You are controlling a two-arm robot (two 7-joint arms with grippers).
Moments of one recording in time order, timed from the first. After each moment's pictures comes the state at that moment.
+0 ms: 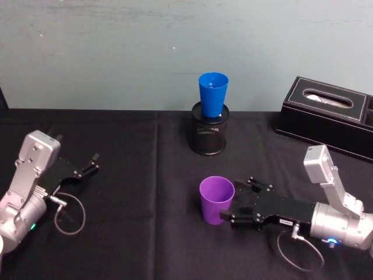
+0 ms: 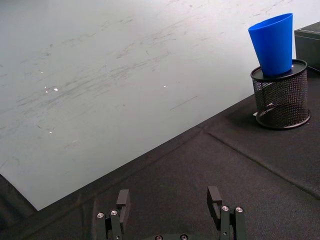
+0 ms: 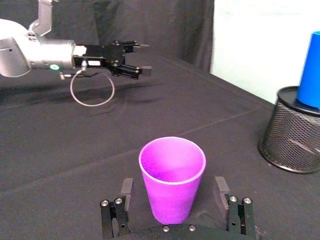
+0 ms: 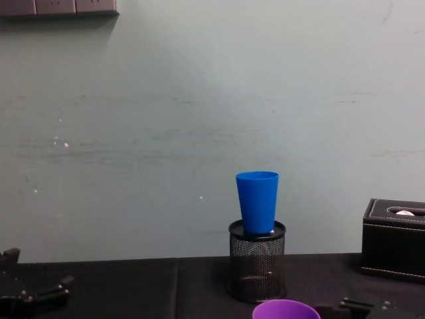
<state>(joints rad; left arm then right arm) -0.20 0.60 0.45 -1.41 -0.25 -0.12 0.03 0.40 0.54 -0.55 -1.20 0.47 -0.16 0.84</state>
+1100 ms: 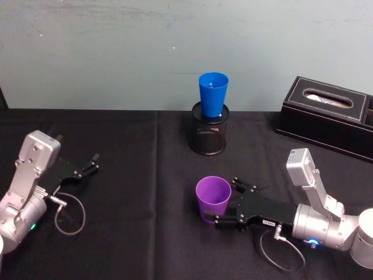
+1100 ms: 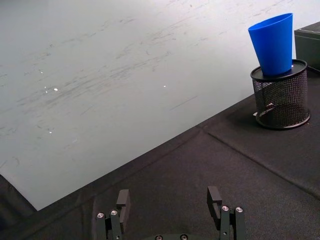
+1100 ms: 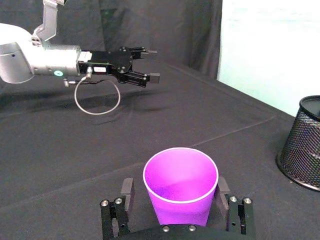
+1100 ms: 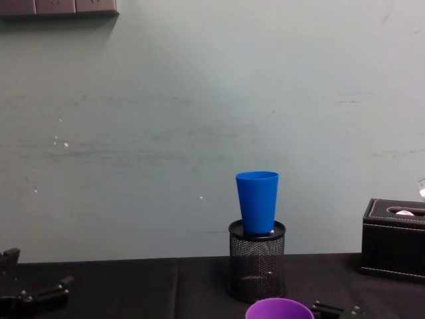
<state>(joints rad) -0.20 0.60 0.45 -1.41 -0.25 -0.12 0.03 0.42 0.46 -0.58 -1.13 0.46 -0.20 0.84</state>
